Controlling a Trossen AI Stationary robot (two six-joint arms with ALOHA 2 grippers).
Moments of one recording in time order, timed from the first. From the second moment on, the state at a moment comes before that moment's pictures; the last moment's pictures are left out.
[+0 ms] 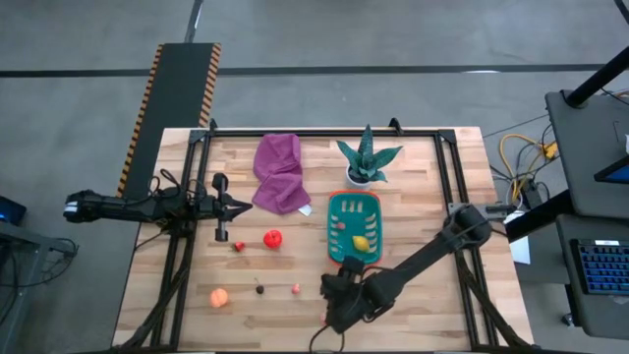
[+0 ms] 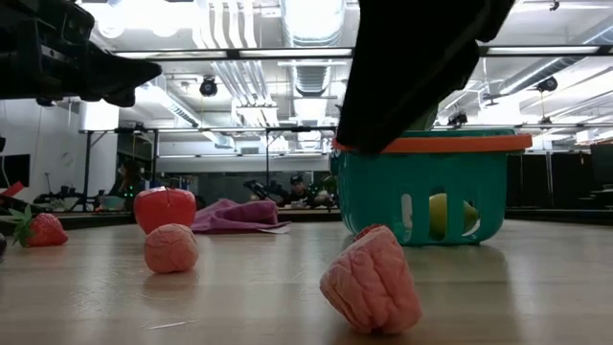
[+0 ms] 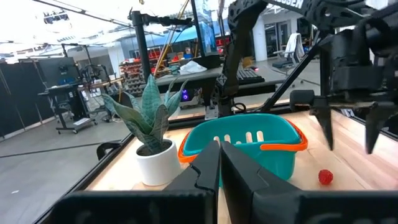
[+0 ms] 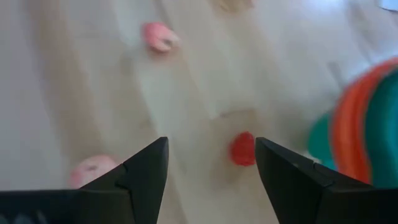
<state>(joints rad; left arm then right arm) -0.05 0.26 0.03 0.27 -0.11 0.19 0.58 2.12 1.67 -0.81 0.45 0.86</state>
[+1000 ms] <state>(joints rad) -0.05 0.27 0.03 0.27 -0.11 0.19 0.58 2.18 1.63 -0.83 0.53 1.02</state>
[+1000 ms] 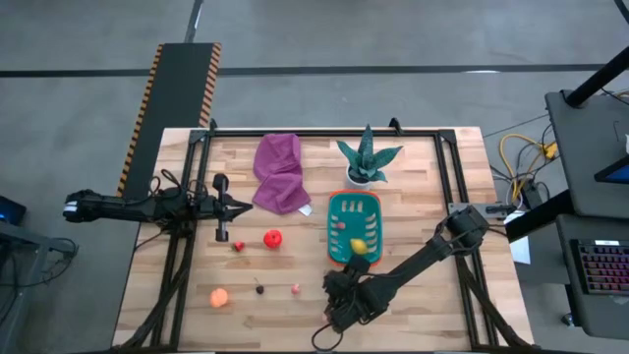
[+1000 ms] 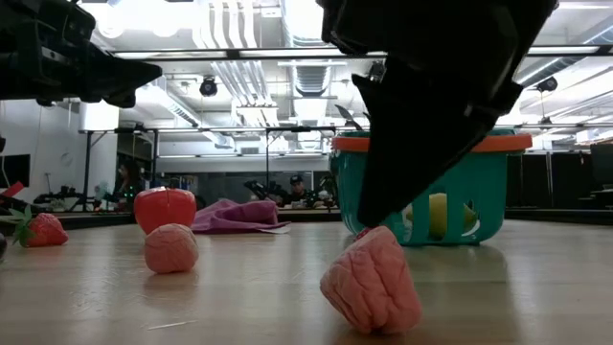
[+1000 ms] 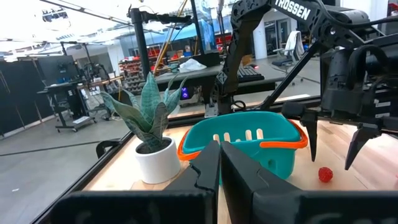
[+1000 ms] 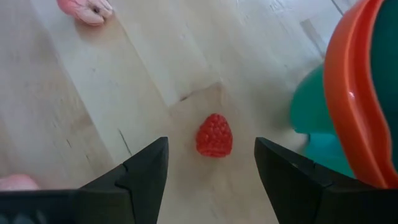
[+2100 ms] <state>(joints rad) -0.05 0.27 0.03 0.27 -0.11 0.19 0.71 2.18 1.67 -0.84 0.73 1.17</state>
